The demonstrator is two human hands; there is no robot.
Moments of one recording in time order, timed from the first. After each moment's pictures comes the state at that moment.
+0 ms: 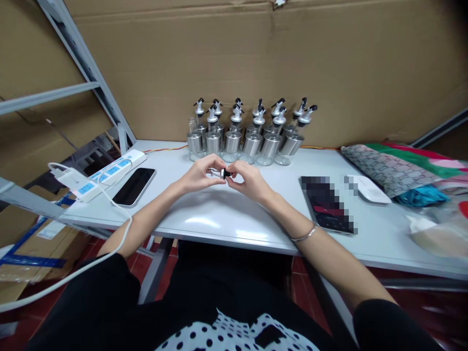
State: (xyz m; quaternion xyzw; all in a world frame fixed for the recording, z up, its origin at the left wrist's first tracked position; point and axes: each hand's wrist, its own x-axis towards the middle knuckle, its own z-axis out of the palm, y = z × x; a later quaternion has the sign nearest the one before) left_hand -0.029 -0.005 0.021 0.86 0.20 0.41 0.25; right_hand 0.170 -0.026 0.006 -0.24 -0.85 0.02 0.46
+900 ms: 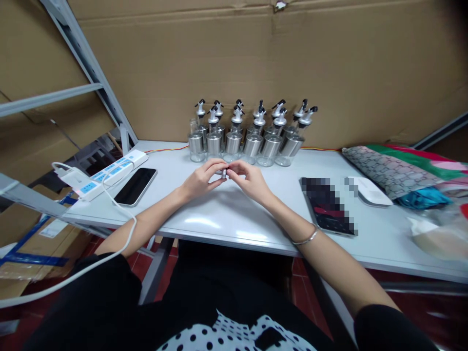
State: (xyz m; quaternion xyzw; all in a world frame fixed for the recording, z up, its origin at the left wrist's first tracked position) left_hand -0.025 -0.012 0.004 0.88 0.15 0.45 -0.05; right_hand 0.163 -0.033 0.010 -0.35 -0.74 0.29 0.49
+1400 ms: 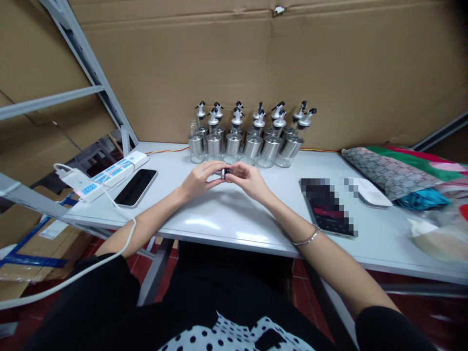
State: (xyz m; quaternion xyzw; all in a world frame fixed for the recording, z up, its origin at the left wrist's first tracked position) left_hand -0.028 -0.009 0.004 0.87 0.18 0.46 -0.03; right_hand 0.163 -0.028 0.006 -0.34 -0.68 0.43 0.49
